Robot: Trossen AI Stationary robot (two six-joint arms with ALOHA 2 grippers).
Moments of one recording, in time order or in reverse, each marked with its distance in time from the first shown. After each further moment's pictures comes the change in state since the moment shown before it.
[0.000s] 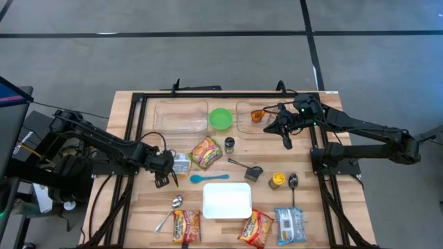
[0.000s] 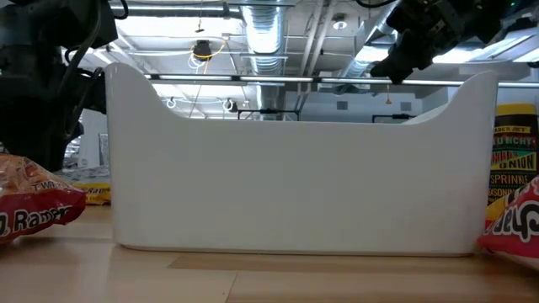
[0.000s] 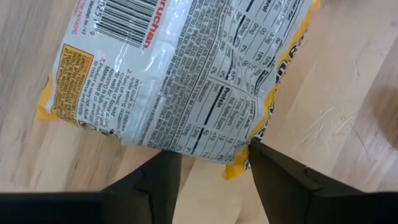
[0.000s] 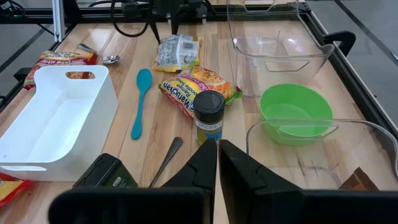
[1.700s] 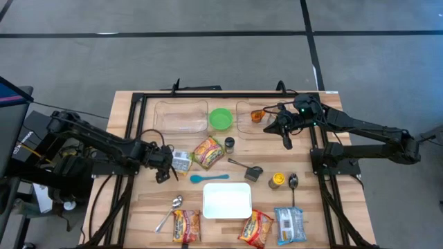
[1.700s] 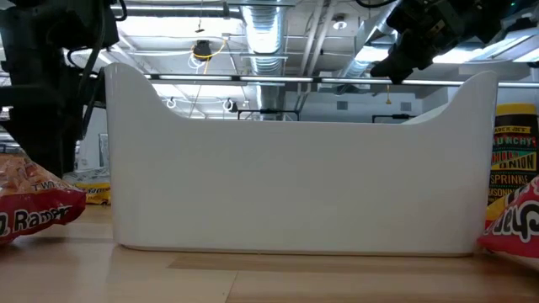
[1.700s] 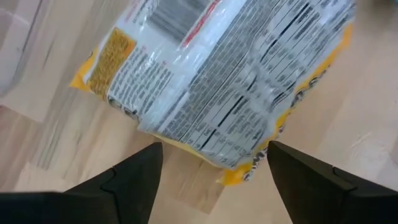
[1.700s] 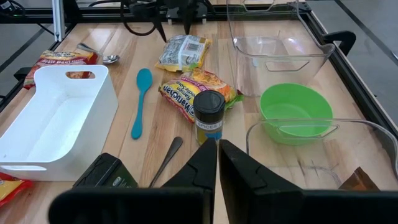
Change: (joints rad) left arm 0.038 -0.048 -0.019 -0.035 -0.096 -0.007; right arm 0.000 0.000 0.000 -0.001 0.000 0.000
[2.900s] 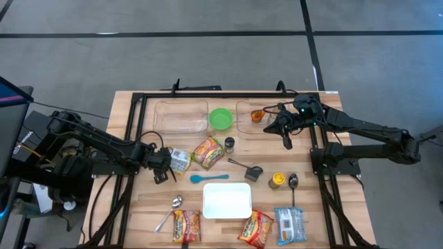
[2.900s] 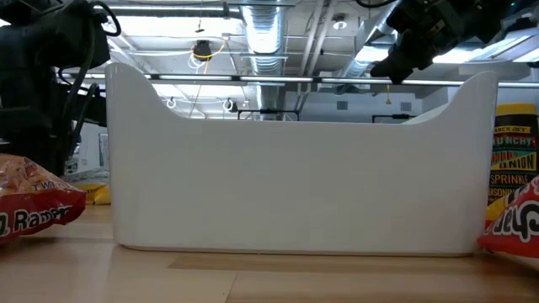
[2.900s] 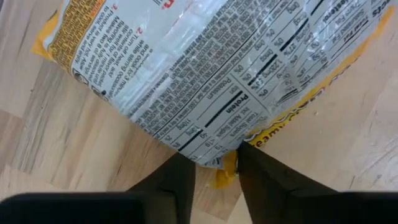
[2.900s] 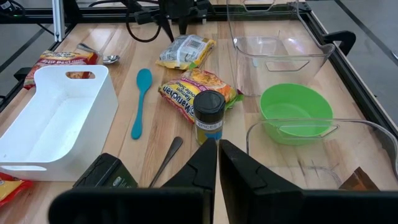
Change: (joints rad) left arm 0.000 0.000 -0.089 0.090 0.002 0.033; right arm 0.000 0.000 0.000 0.000 0.000 0.000
